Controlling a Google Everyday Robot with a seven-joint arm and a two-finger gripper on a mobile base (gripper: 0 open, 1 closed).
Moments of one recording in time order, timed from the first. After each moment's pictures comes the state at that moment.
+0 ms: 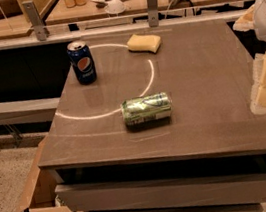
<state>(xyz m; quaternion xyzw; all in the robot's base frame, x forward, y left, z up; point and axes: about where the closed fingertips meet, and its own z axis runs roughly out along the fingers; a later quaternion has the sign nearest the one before) 0.438 -0.217 0.976 -0.60 0.78 -0.03 0.16</state>
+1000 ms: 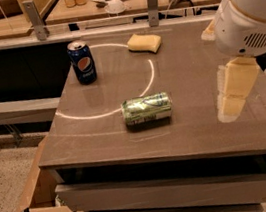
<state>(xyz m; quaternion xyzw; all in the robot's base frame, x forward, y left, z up) 0.448 -0.167 0.961 -0.63 0.76 -0.04 0.15</state>
